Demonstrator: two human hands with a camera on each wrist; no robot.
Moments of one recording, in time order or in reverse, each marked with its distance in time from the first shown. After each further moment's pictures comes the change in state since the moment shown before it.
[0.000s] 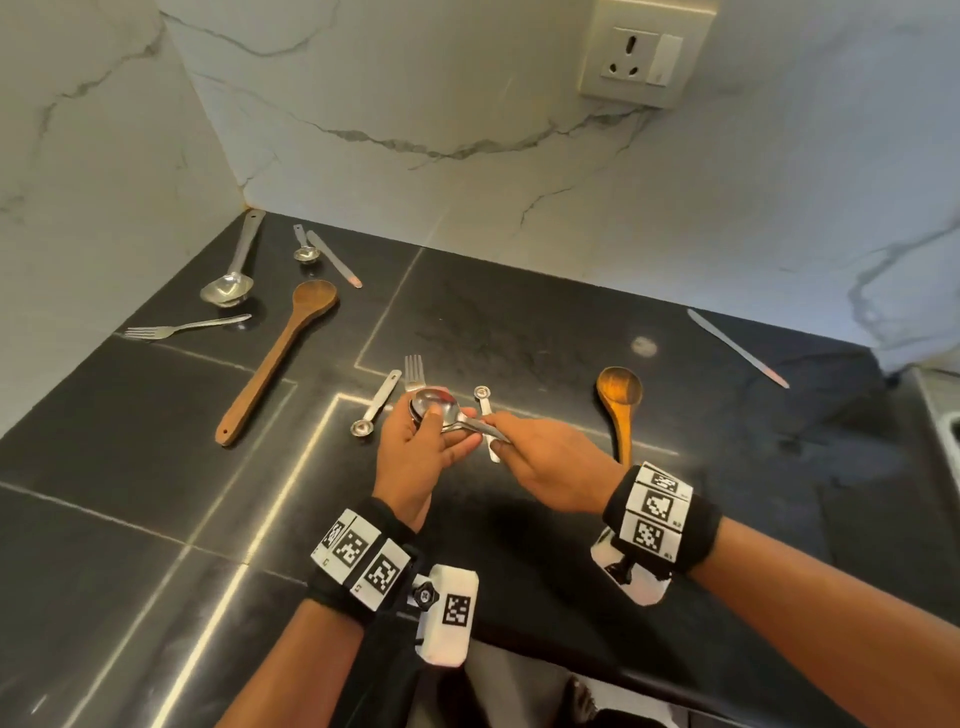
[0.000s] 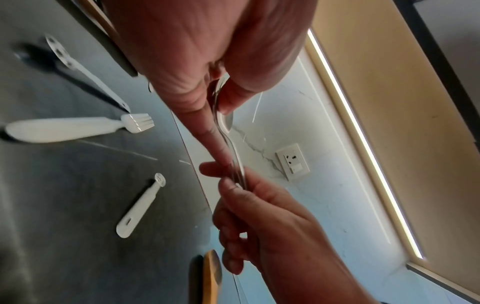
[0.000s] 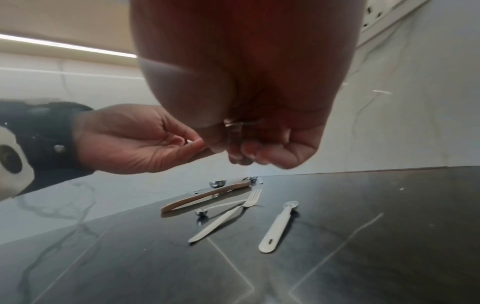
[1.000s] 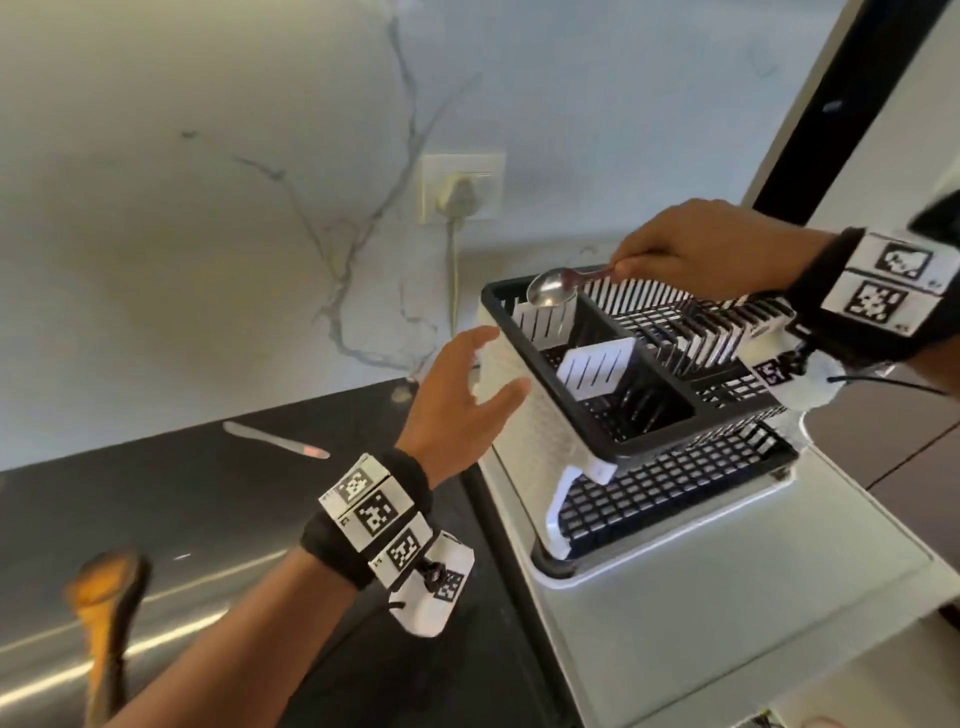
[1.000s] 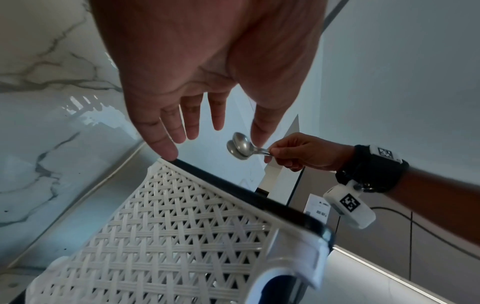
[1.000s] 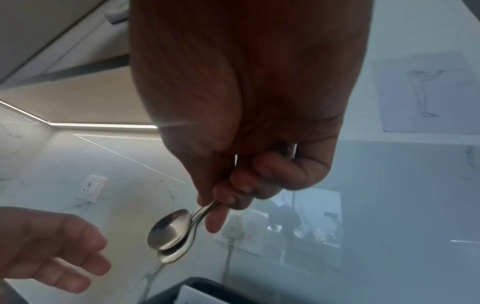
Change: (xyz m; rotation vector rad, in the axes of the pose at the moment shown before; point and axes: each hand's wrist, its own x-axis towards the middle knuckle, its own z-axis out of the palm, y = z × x) left_hand -0.130 -0.101 0.552 0.728 -0.929 0.462; right_hand -0.503 0.281 -0.397 -0.482 0.285 0.741
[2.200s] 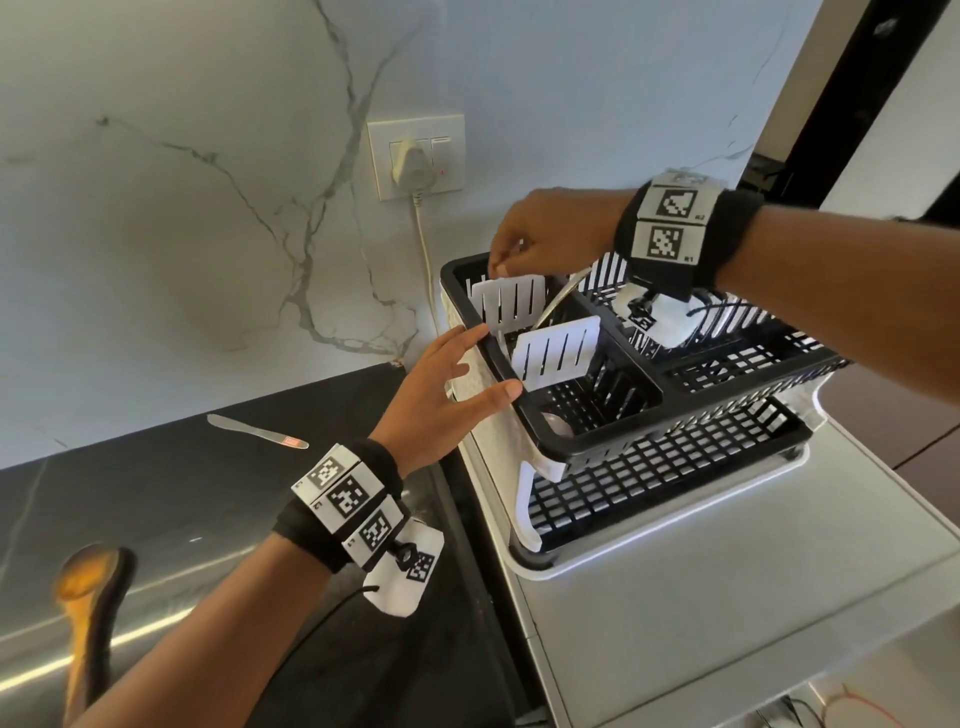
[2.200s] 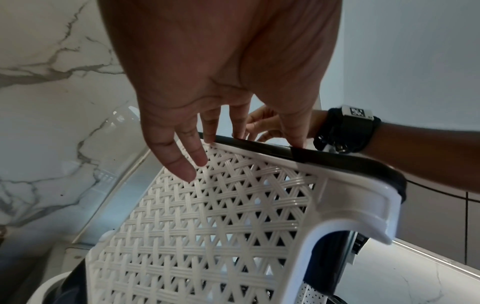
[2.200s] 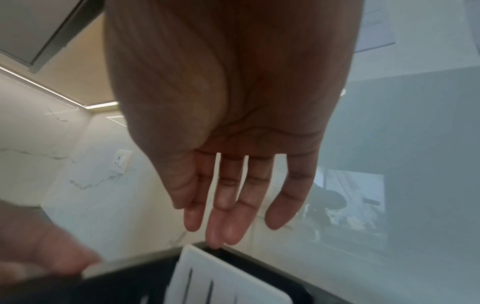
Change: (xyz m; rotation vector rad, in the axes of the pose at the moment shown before) left_hand 0.028 -0.016 0.038 0.138 -0.128 -0.077; right_hand 0.086 0.004 0.044 0.118 -0.097 -0.312
